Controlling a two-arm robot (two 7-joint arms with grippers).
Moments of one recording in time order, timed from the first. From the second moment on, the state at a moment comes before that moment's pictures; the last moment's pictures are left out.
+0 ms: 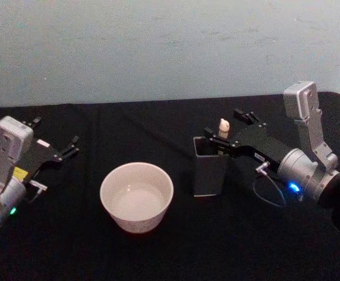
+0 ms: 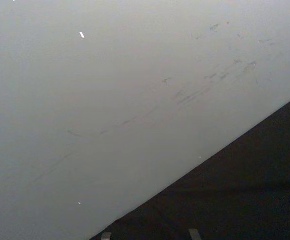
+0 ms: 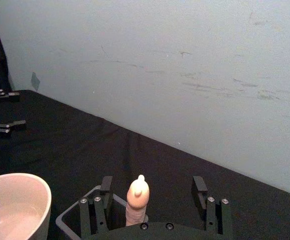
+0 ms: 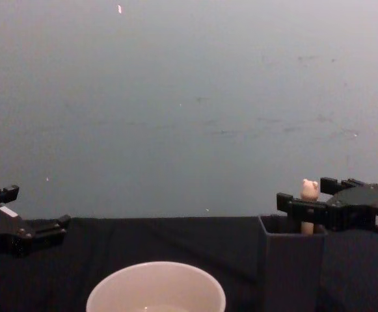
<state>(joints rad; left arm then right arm) -0.20 0.60 0.45 -1.41 -0.25 -0.12 0.03 0.26 0.40 -0.35 -1.44 0.37 0.05 0.37</state>
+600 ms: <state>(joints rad) -0.20 0.60 0.45 -1.41 -0.25 -0.12 0.03 0.26 0.40 -0.36 -1.44 0.37 0.05 0.37</state>
